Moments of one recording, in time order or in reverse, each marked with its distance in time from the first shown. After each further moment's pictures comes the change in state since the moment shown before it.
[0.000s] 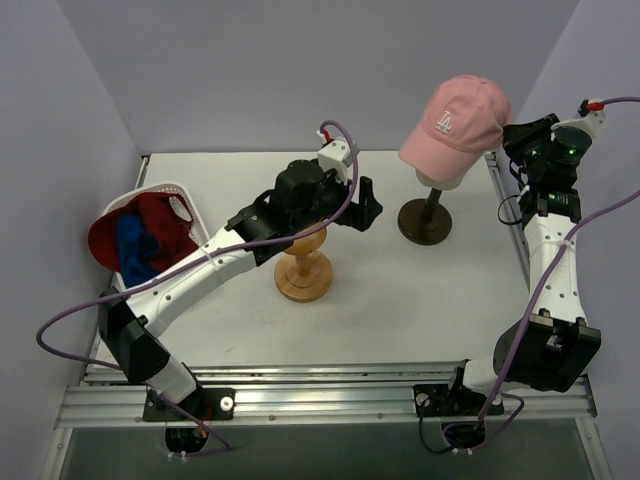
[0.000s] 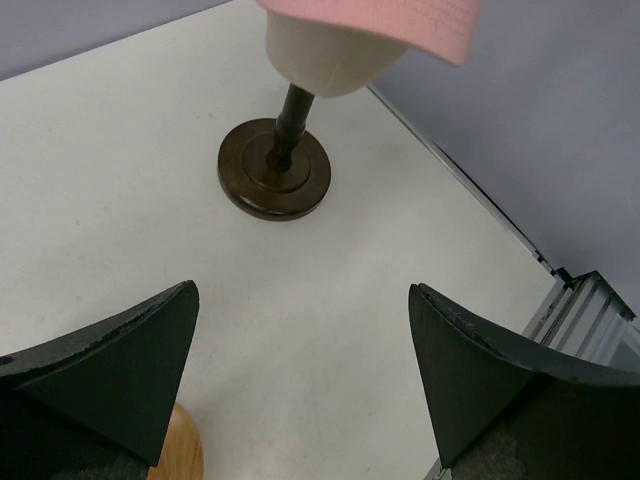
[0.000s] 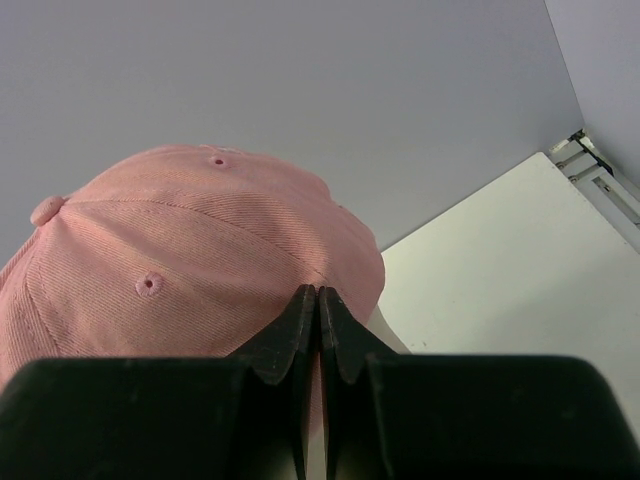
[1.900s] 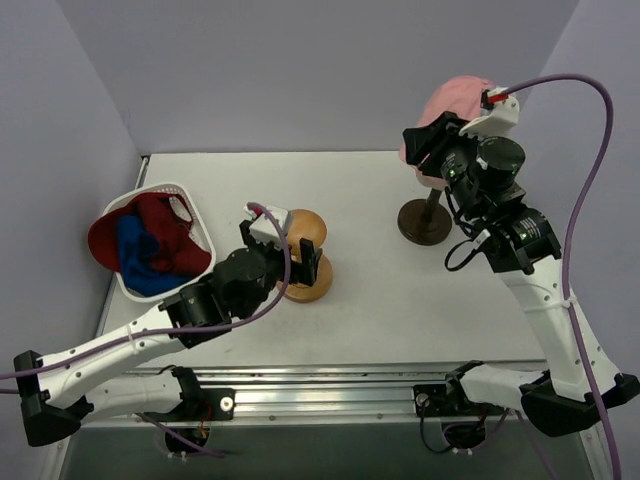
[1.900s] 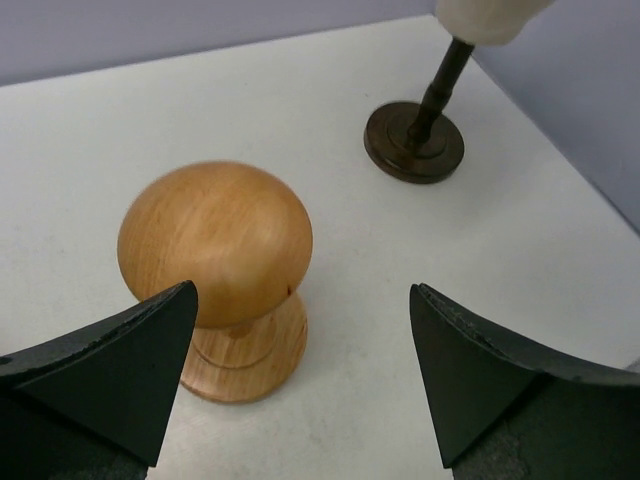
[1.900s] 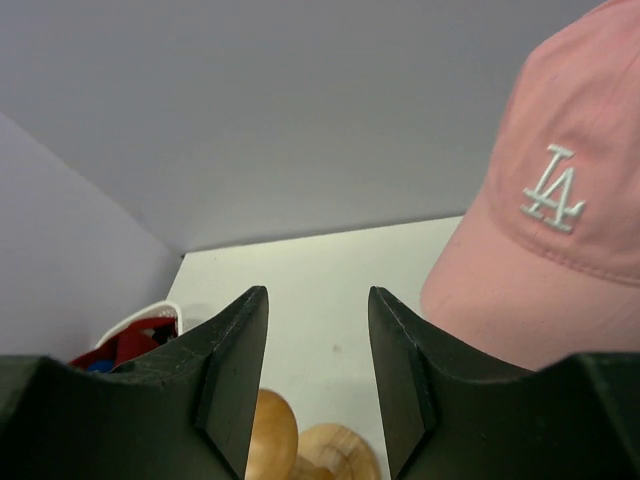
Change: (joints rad) left arm -0.230 -0.637 -0.677 0.096 -0.595 0.042; right arm 0.718 -0.203 0.226 -0.349 0.385 -0.224
